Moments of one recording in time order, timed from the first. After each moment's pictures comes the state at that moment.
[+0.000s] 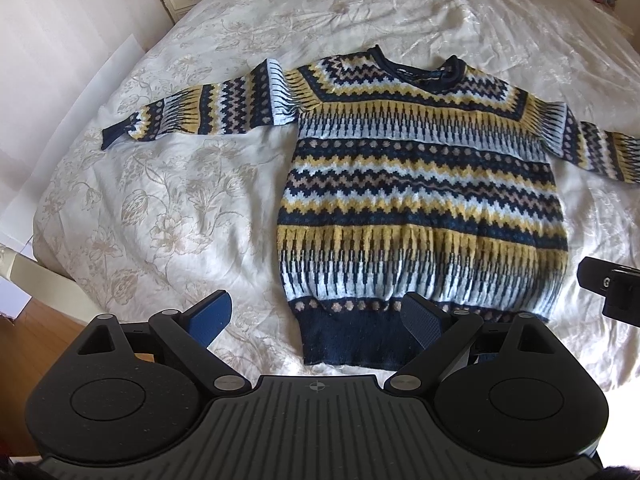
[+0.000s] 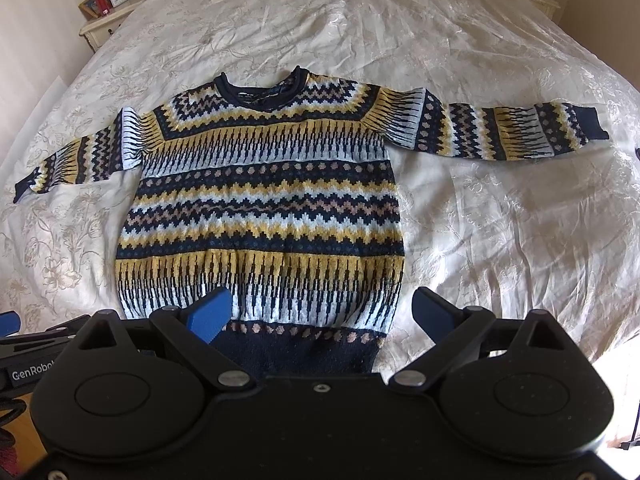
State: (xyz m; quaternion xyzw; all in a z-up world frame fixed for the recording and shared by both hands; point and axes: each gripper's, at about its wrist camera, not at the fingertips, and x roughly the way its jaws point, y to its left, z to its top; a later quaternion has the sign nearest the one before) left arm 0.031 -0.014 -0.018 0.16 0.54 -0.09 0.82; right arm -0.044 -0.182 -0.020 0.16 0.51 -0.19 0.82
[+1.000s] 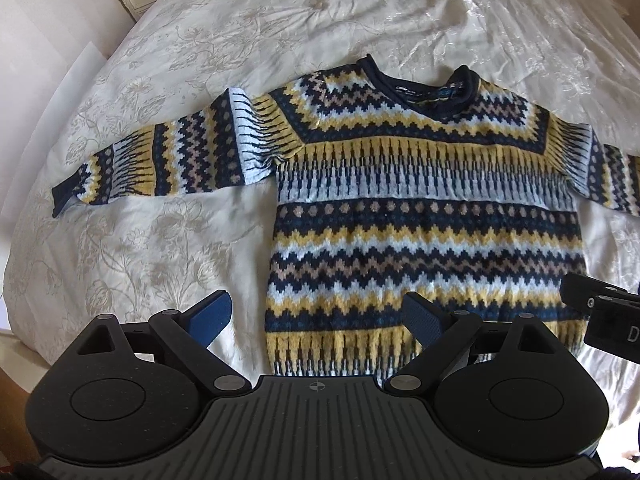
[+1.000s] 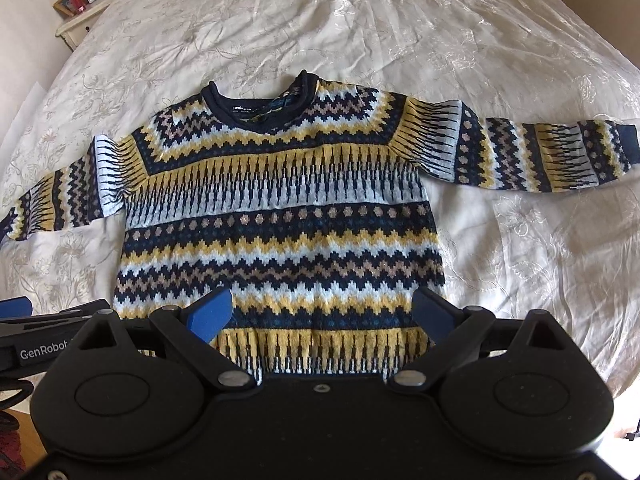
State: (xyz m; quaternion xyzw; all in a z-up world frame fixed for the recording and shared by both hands) left arm 0.170 -0.054 -0.046 0.18 0.57 -0.12 0.79; right arm 0.073 -0.201 -0.044 0.19 0.54 -0.19 0.80
